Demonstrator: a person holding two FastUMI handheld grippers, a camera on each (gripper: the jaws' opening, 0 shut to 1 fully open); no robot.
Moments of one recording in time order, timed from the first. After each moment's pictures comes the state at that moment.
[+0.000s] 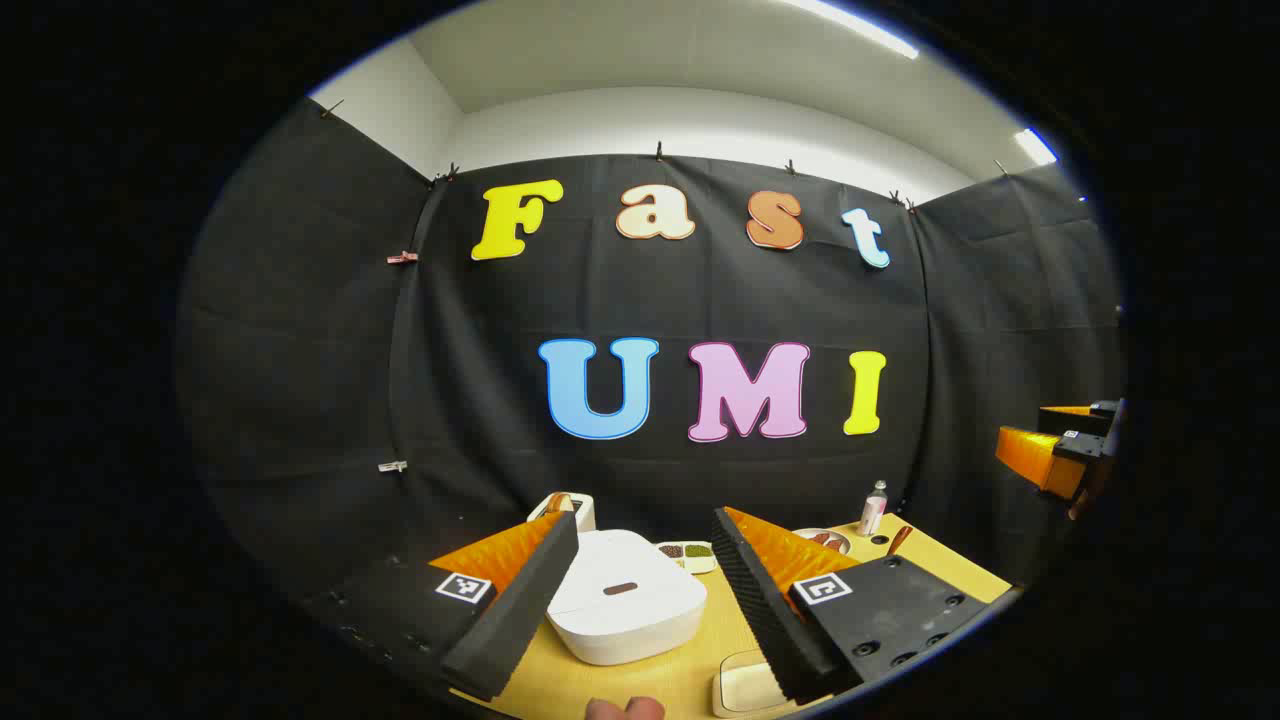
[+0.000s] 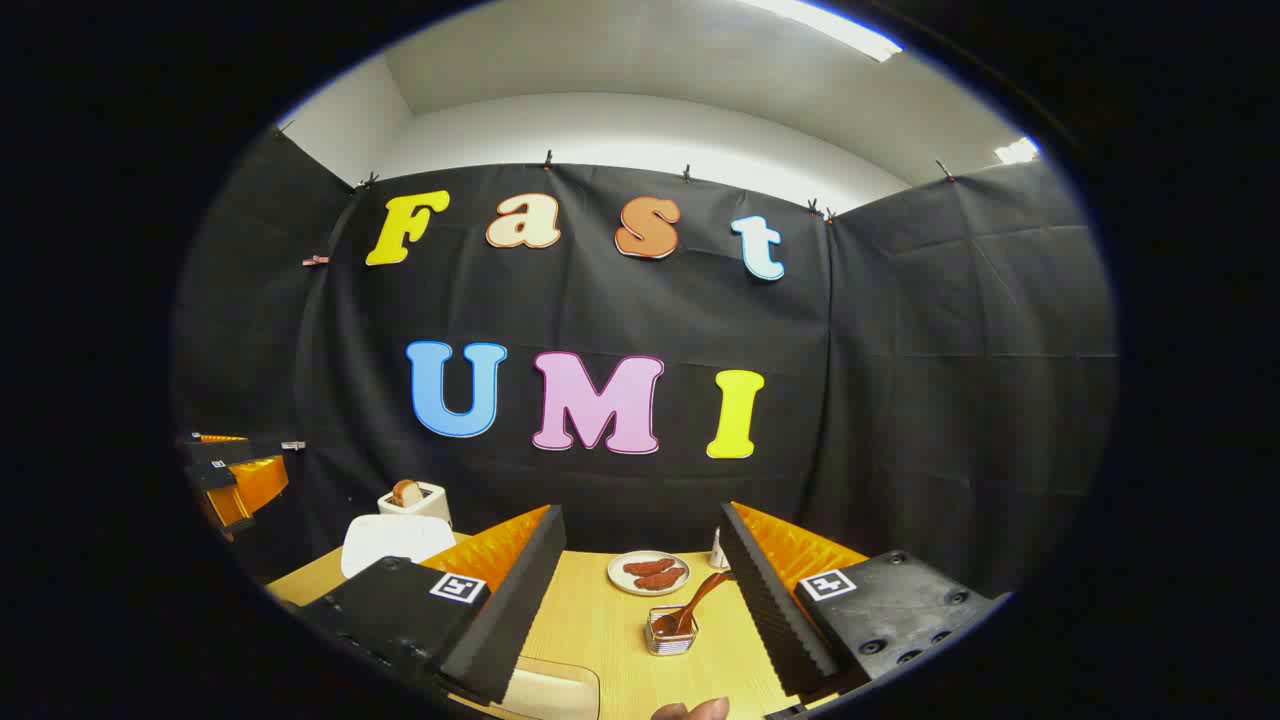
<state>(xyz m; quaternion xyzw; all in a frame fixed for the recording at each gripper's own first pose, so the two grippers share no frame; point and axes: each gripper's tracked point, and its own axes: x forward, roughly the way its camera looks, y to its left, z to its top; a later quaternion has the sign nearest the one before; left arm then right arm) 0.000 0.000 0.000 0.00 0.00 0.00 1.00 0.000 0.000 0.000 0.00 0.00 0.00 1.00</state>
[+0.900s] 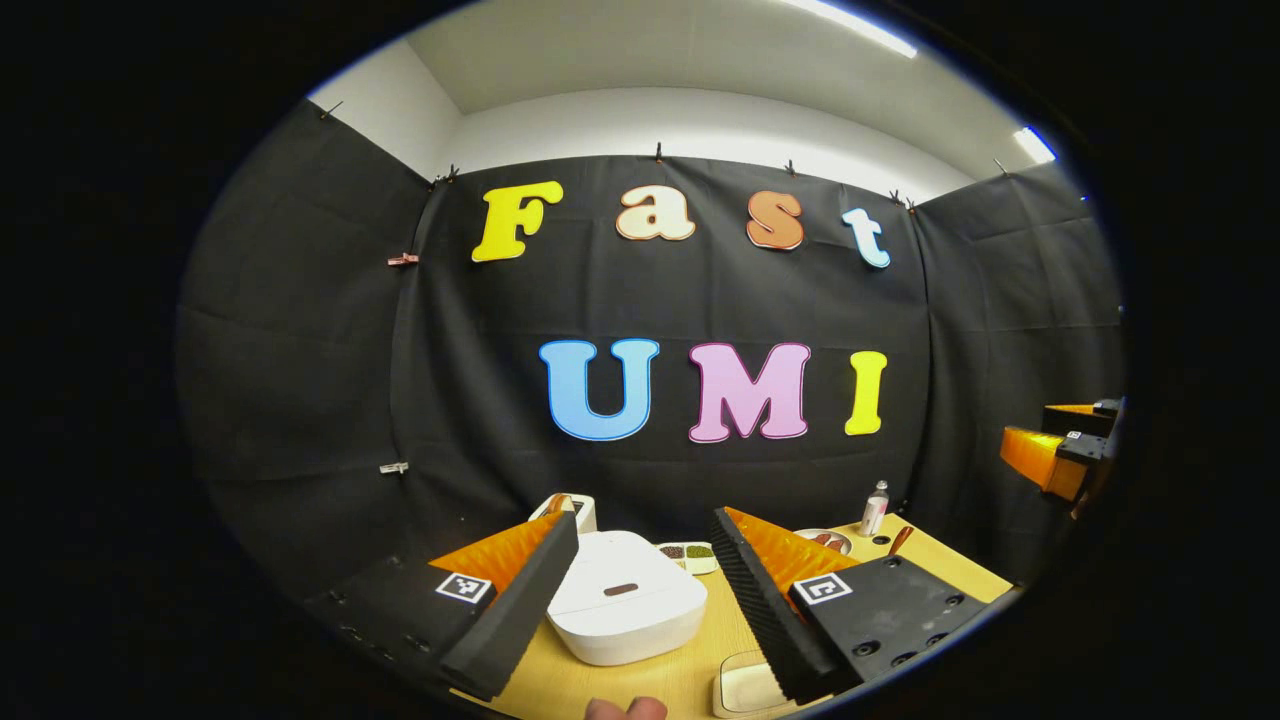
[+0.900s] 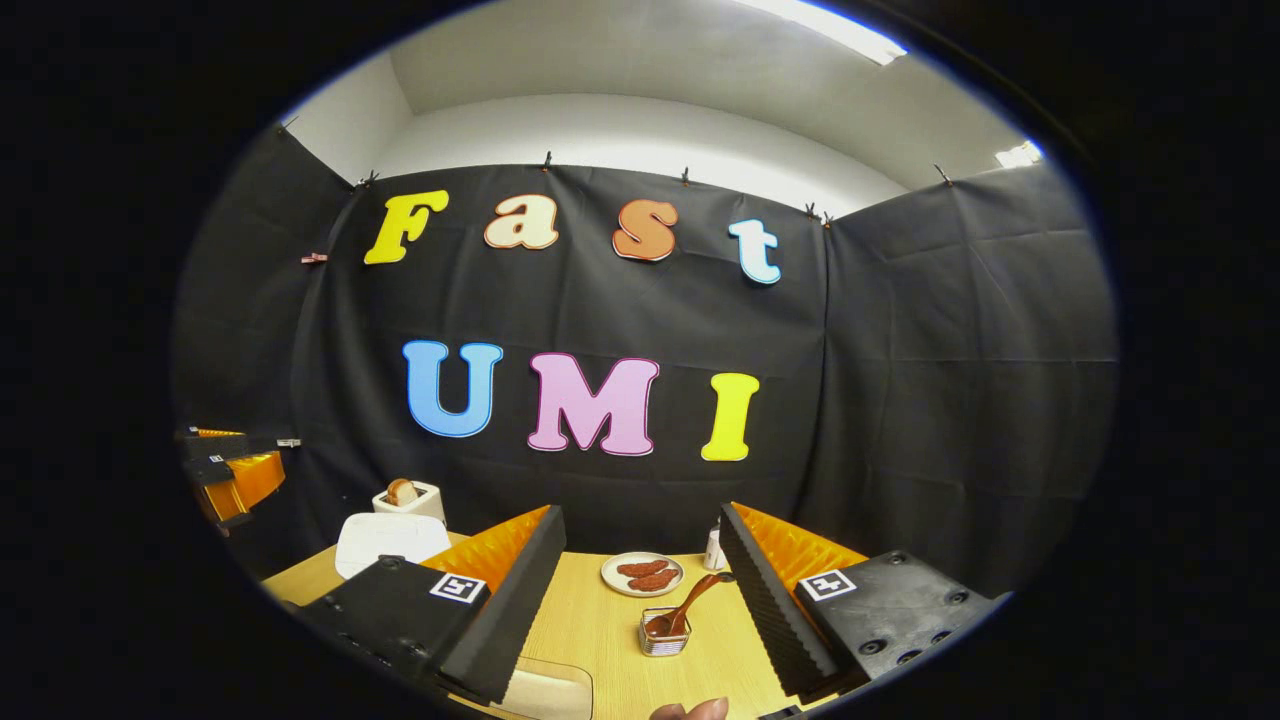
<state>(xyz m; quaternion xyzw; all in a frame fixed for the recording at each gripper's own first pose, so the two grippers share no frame) -0.001 -0.001 0.004 0.00 0.00 0.00 1.00 -0.002 -0.006 0.002 -0.01 0.00 0.00 1.00</state>
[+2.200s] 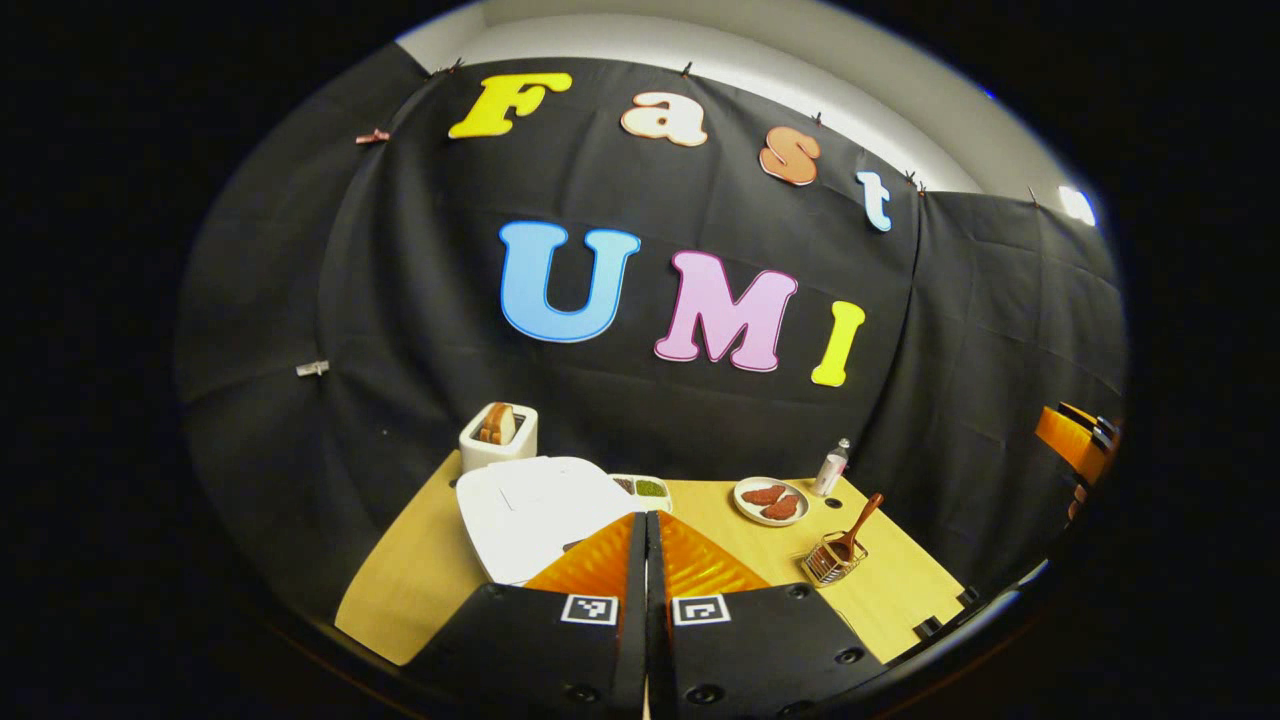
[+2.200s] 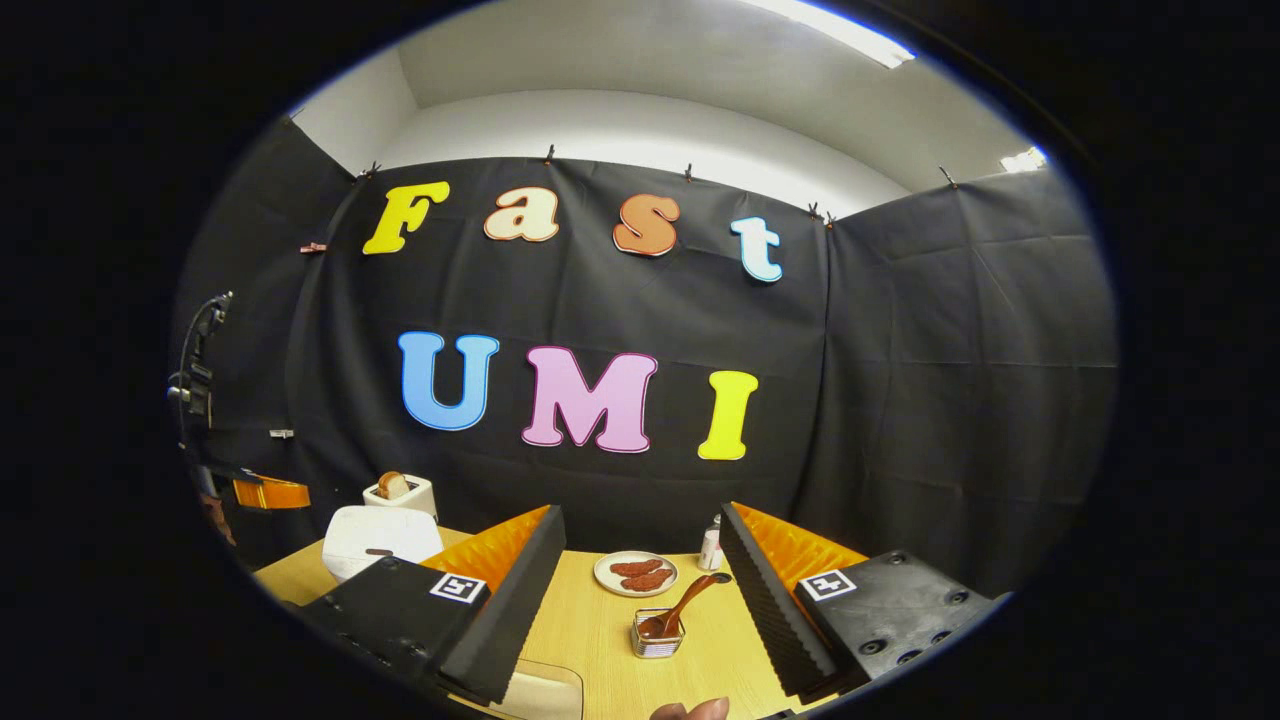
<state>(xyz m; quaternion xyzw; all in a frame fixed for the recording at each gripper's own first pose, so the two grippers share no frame) 0.104 0.027 -0.098 -0.10 0.15 -0.12 0.98 0.012 -0.010 -0.010 -0.02 0.00 -0.01 1.00</state>
